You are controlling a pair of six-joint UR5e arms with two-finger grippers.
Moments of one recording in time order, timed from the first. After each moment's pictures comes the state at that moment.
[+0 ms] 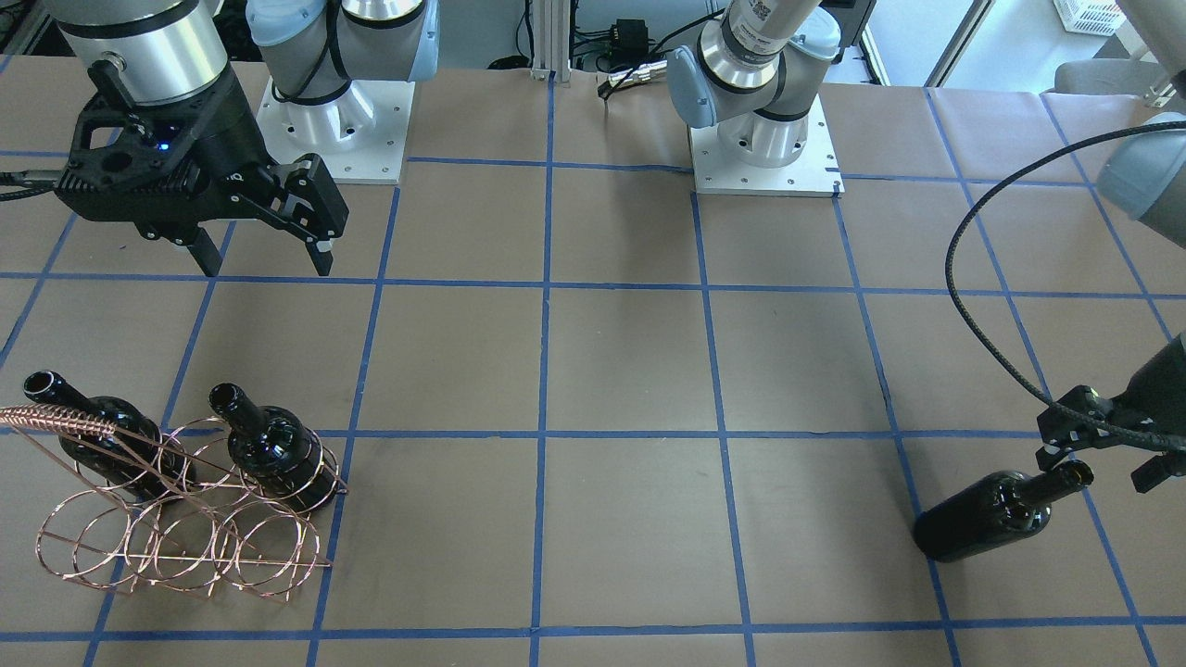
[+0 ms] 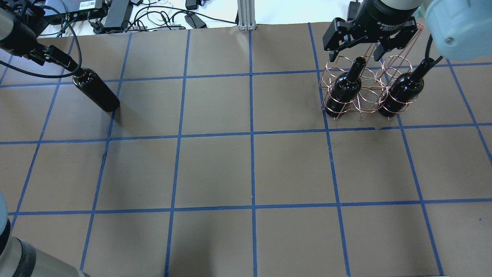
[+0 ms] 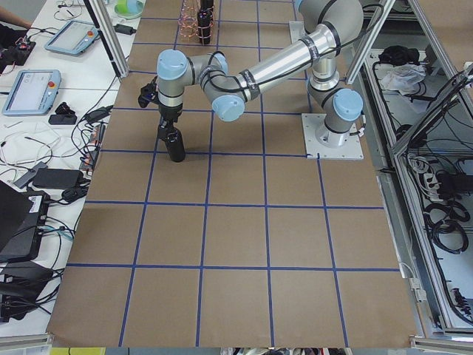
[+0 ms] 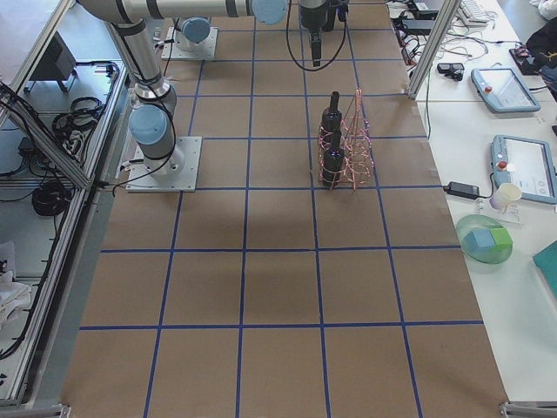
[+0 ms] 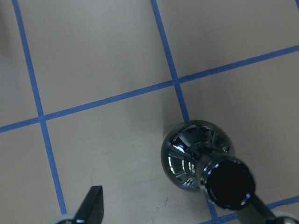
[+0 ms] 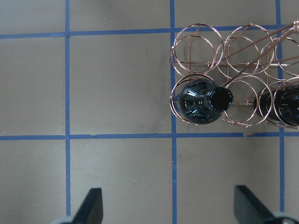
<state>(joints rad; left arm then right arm) -1.10 -1.94 -1.46 -1.12 1.46 0.70 1.58 -1.54 1.52 -1.71 -1.53 0.02</state>
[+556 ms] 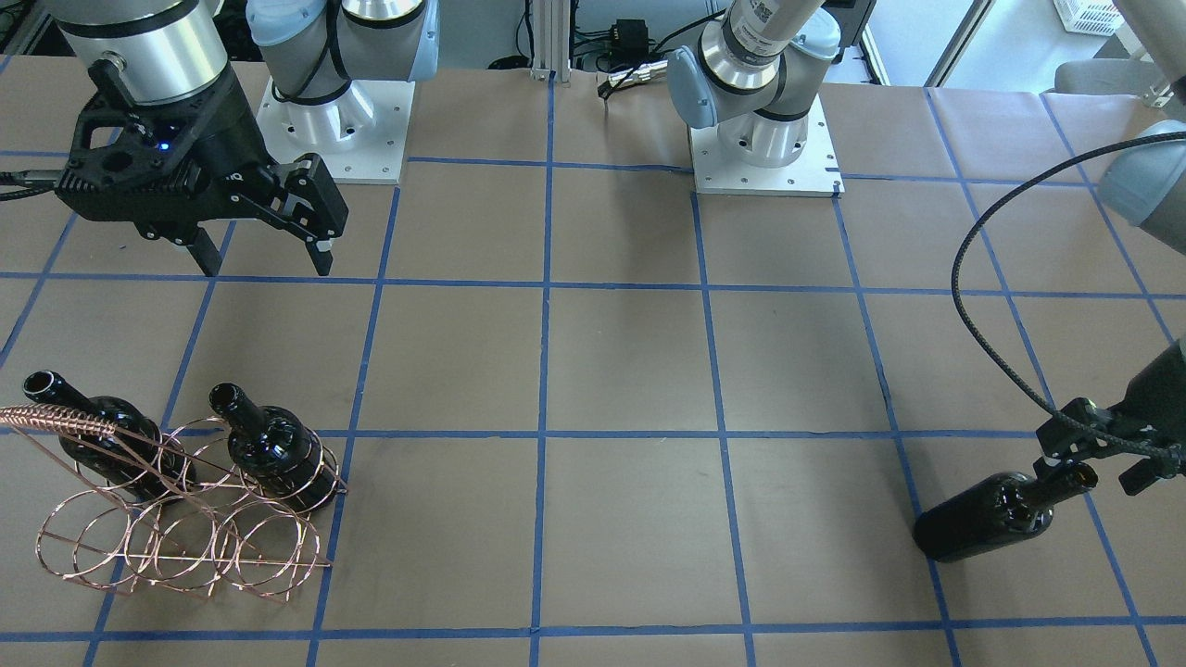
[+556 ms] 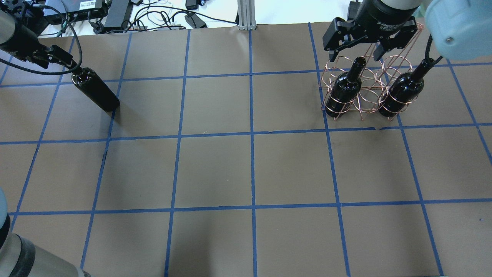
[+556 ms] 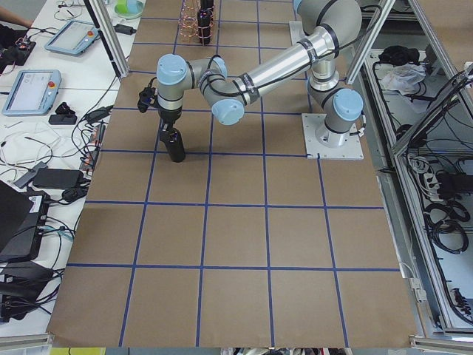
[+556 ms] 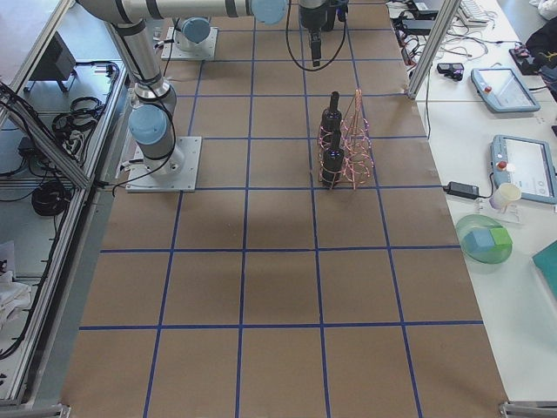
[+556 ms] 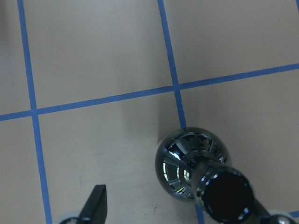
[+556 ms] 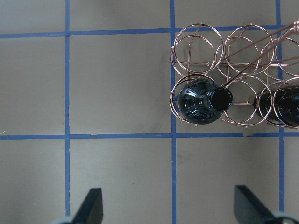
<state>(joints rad) -1.10 -1.94 -1.46 -1.12 1.42 0.59 1.58 -1.54 1.52 -1.71 -1.53 0.02</state>
